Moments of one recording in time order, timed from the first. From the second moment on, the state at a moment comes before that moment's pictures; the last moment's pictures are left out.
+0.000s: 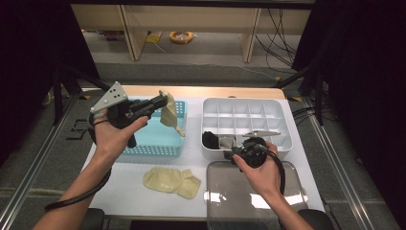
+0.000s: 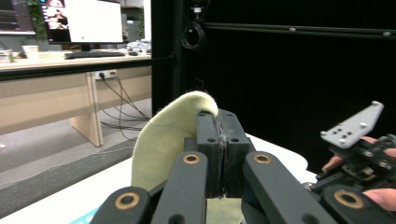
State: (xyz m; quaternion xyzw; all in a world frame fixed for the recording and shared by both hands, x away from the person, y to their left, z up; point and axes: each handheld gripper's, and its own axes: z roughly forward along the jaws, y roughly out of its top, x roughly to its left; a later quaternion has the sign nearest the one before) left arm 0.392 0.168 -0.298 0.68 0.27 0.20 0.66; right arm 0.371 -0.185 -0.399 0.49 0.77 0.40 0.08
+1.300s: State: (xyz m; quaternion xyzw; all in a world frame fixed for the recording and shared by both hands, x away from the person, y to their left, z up) left arm 0.343 0.117 -0.345 0.75 0.22 0.06 0.62; right arm 0.365 -0.178 -0.395 0.50 0.78 0.37 0.05
